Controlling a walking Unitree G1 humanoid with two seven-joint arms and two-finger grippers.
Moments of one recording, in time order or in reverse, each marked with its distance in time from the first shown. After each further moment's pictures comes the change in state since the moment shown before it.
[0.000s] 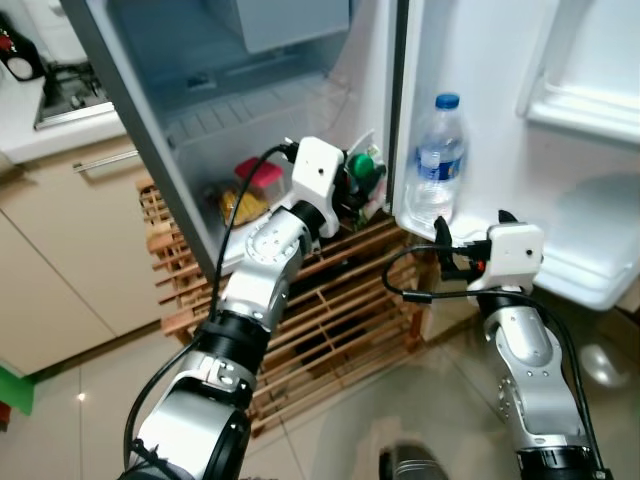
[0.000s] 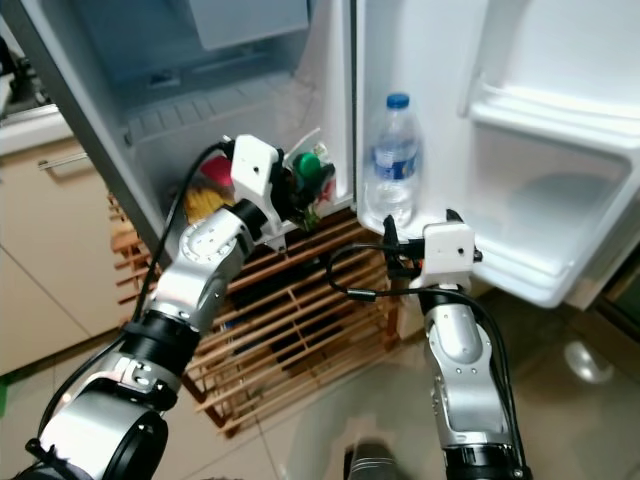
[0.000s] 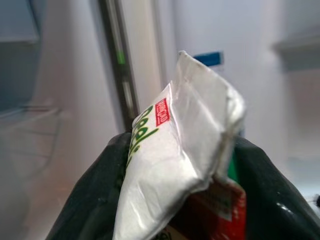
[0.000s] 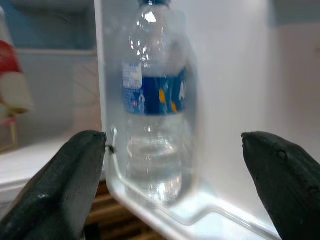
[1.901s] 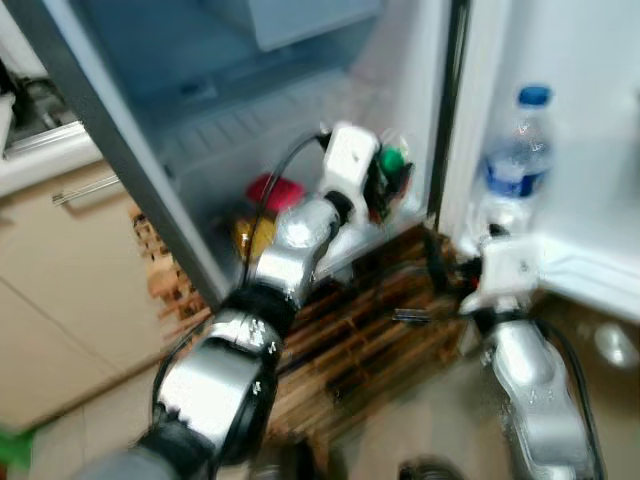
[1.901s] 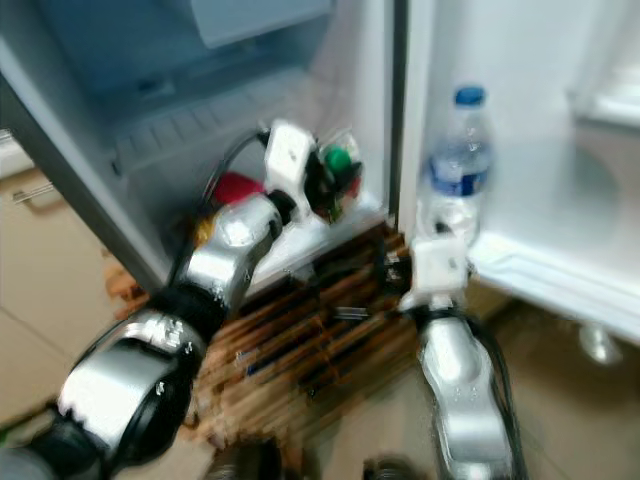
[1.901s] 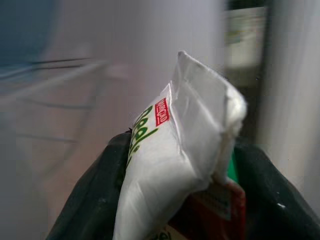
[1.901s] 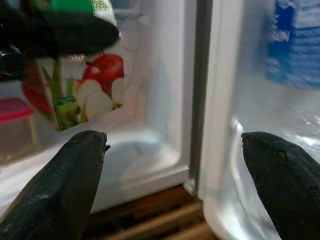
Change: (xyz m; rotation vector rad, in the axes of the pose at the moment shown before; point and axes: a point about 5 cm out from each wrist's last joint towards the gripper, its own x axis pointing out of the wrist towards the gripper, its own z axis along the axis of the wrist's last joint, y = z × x) left arm 0.025 0.003 -0.002 0.003 0.064 0.040; right arm -0.025 0.026 0.011 0.032 0.040 0.094
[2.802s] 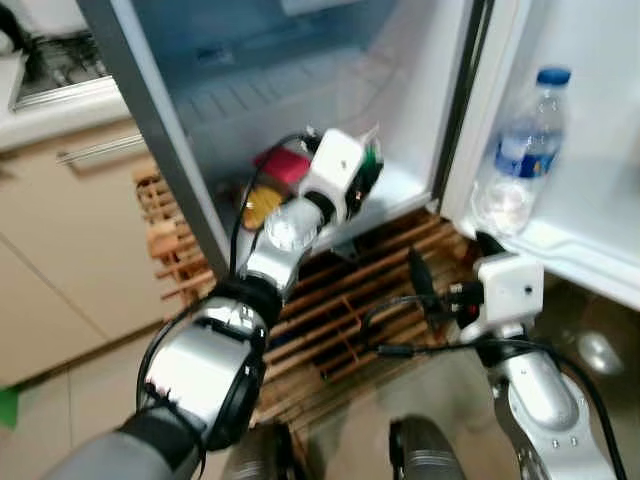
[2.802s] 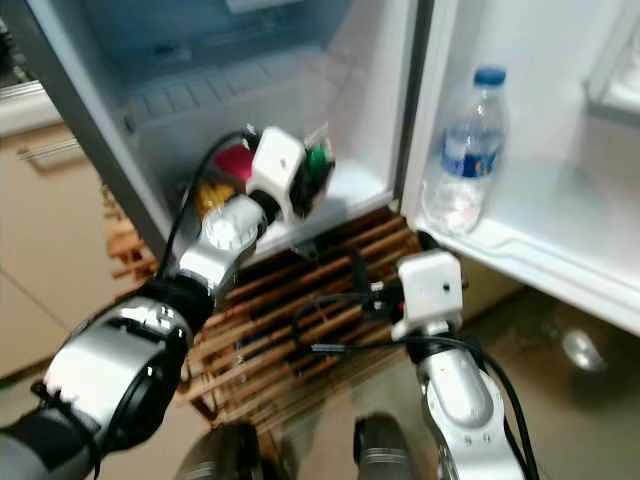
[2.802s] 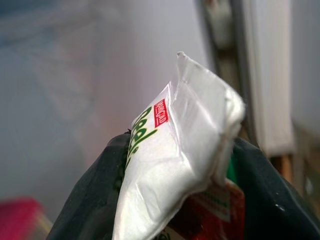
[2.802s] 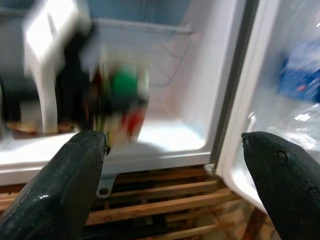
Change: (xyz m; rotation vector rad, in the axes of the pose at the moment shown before) left arm -0.009 -0.002 -0.032 0.291 0.101 0.022; right arm -0.040 0.009 0.039 -0.038 -0.034 0.087
